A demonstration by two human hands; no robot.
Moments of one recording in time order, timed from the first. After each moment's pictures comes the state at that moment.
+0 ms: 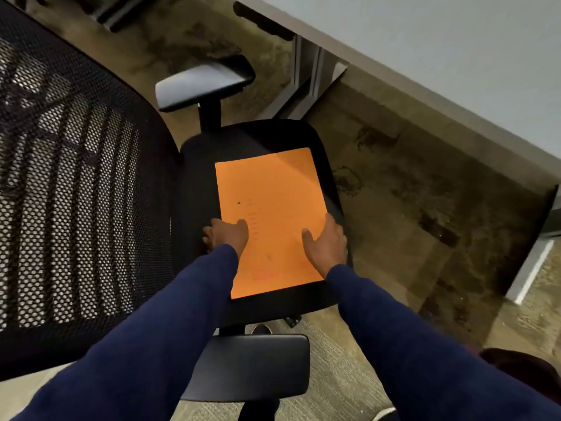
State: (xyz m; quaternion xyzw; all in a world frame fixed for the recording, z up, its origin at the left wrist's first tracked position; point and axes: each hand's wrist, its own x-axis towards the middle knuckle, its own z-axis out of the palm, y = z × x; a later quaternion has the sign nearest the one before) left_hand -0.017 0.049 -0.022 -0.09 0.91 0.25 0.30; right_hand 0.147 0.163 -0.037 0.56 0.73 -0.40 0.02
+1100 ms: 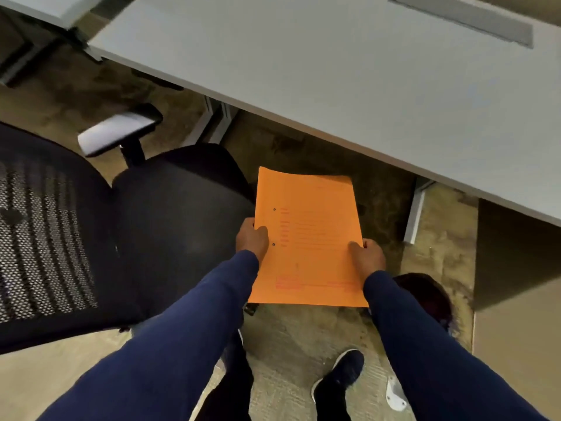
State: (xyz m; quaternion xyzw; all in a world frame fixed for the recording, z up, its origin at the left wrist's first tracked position) left_hand 0.189 0.104 0.146 0.13 0.80 0.36 0.45; right_hand 0.415 0.186 0.133 0.75 0.47 -0.45 -0.09
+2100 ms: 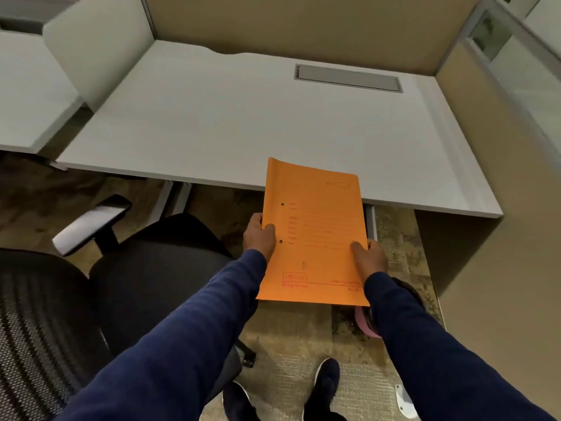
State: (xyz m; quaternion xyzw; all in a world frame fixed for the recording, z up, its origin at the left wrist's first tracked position) left_hand 0.221 0.169 0.278 0.29 0.73 0.41 0.46; right_hand 0.459 0.190 0.250 0.78 0.39 -0.42 -0.27
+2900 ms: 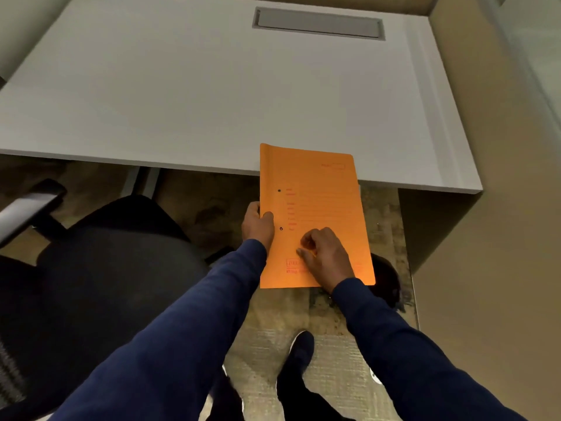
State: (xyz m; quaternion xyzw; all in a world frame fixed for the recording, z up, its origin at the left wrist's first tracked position) left_hand 0.372 0.240 0.237 0.25 0.75 0.39 0.47; right_hand 0.541 0.212 0.211 0.58 0.75 -0.29 -0.17
